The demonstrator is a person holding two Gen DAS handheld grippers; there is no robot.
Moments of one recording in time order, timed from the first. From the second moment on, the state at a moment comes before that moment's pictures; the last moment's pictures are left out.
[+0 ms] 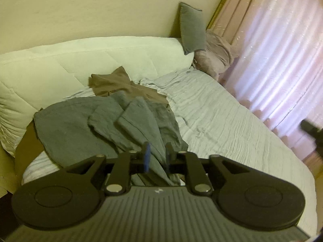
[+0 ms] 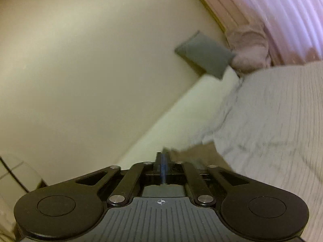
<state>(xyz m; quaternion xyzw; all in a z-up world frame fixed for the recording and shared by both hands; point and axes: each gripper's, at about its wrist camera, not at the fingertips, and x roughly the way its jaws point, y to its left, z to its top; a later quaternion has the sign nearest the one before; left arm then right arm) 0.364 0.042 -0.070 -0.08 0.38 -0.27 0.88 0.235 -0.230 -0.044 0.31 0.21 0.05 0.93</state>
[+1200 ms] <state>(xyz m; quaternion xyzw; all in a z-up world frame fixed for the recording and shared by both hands) 0.405 0.060 -0.071 -0.09 0.40 -0.26 0.88 0.202 -0.225 -0.040 0.30 0.01 0.12 0.95</state>
